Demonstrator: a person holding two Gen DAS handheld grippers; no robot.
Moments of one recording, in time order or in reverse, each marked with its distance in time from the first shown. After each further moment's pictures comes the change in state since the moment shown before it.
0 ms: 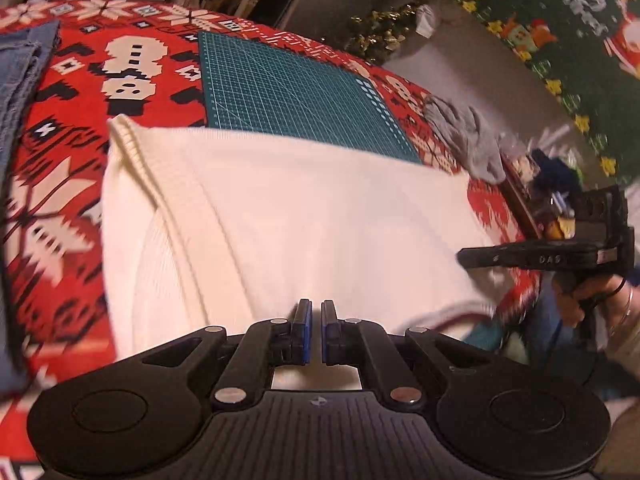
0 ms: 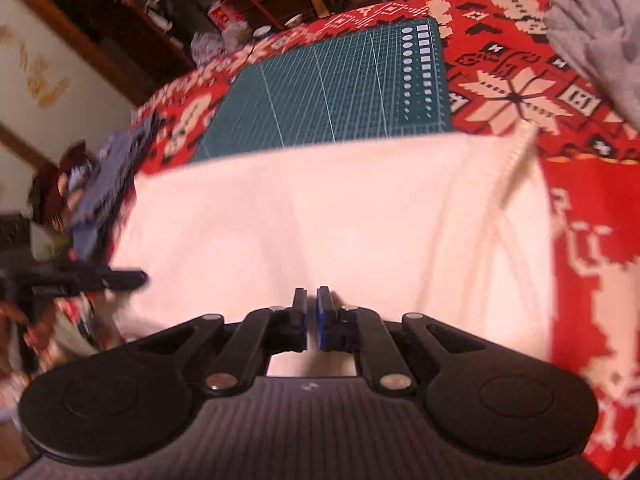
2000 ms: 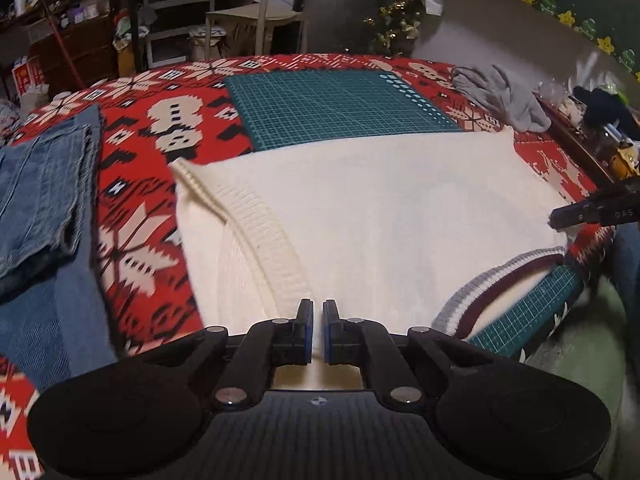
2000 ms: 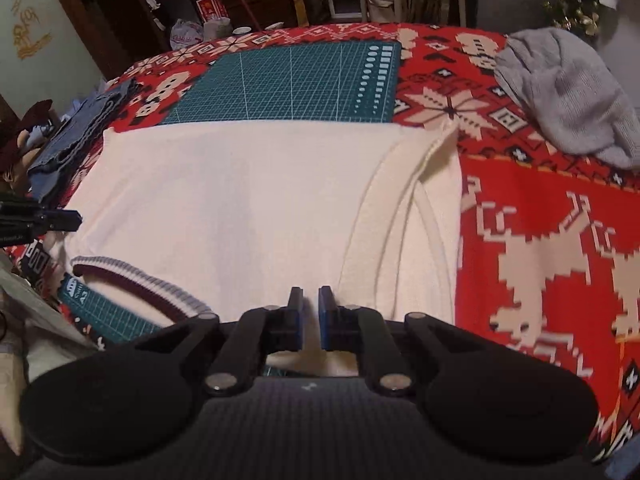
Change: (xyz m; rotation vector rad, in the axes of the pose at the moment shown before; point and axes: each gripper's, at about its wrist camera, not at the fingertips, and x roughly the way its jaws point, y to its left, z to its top) left arm -0.021 -0.020 -0.023 0.209 -0.060 0.284; right arm -0.043 0.004 -0.035 -0.109 -0.035 -0.192
